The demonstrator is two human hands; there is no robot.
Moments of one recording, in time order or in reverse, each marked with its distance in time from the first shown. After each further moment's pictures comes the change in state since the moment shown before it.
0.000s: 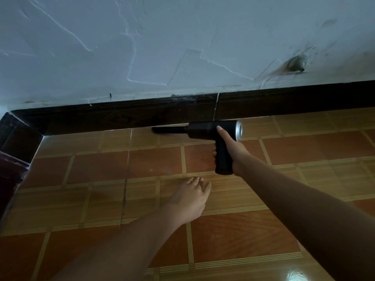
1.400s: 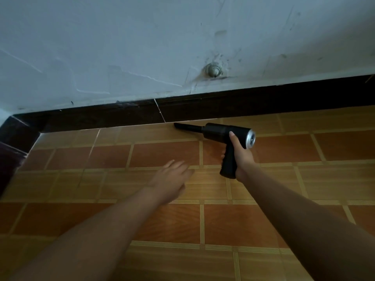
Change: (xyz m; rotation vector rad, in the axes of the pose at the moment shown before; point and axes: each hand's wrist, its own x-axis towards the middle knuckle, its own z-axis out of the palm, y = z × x) left_hand 0.102 0.138 -0.087 0.017 0.068 -0.198; right_hand 0.009 -0.056 -0.235 0.155 -0.043 -0.052
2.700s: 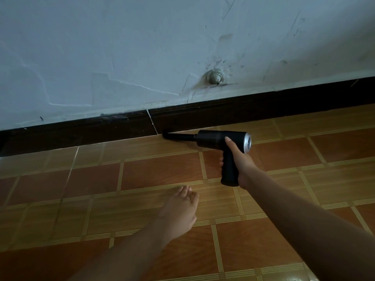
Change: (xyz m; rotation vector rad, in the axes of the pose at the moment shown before) left_hand 0.008 -0.007 0.042 -0.037 -0.086 0.107; right_hand 0.015 0.002 0.031 -0.046 0.048 0.008
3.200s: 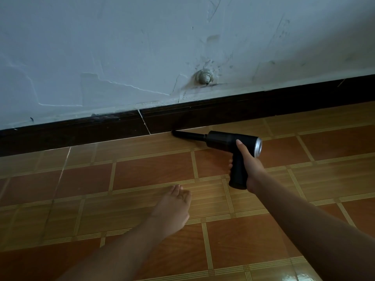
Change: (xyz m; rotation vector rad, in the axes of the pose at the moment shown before) left_hand 0.006 0.008 -0.003 0.113 -0.012 -0.026; right_hand -0.005 -0.006 -0.044 0.066 0.072 -0.003
